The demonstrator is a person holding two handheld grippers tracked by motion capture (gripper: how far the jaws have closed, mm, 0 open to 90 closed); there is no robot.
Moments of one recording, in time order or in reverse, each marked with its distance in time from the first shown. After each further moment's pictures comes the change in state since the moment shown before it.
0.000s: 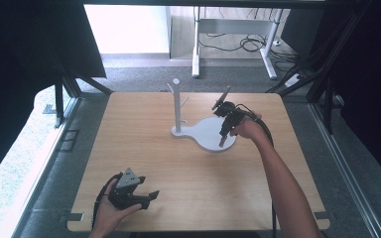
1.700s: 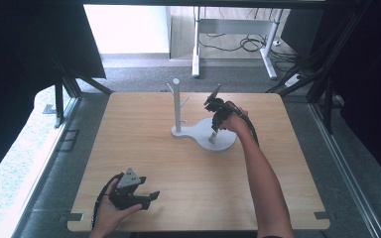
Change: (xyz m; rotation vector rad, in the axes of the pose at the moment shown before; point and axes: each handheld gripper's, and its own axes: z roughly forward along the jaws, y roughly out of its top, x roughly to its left) left arm -0.001 0.000 0.002 0.004 -0.013 0.012; right arm -0.023 0.038 0.051 -0.001 -0.026 0.082
